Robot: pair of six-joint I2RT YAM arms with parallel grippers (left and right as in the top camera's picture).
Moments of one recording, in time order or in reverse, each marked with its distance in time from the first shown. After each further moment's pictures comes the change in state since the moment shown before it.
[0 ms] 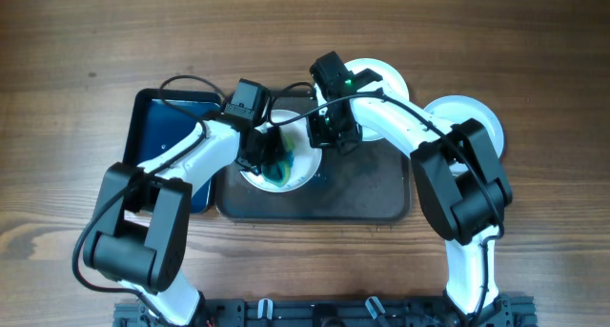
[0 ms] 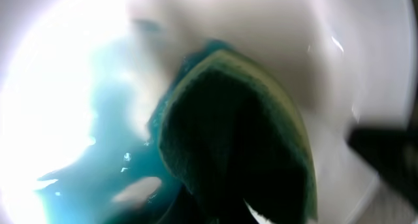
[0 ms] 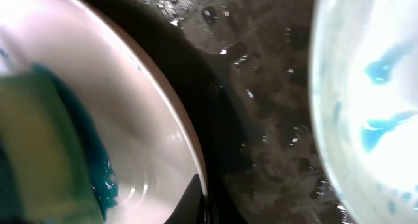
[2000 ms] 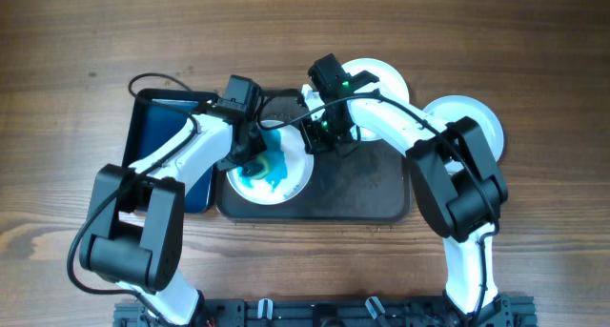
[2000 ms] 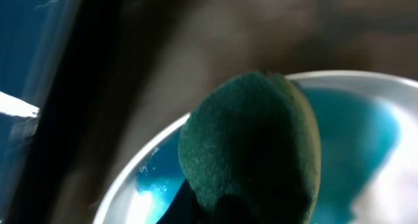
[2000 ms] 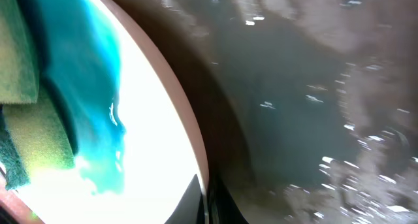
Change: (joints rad) left arm 0.039 -0.006 0.041 -0.161 -0.303 -0.132; right arm 0.006 0.022 0.000 0.014 -0.150 -0.185
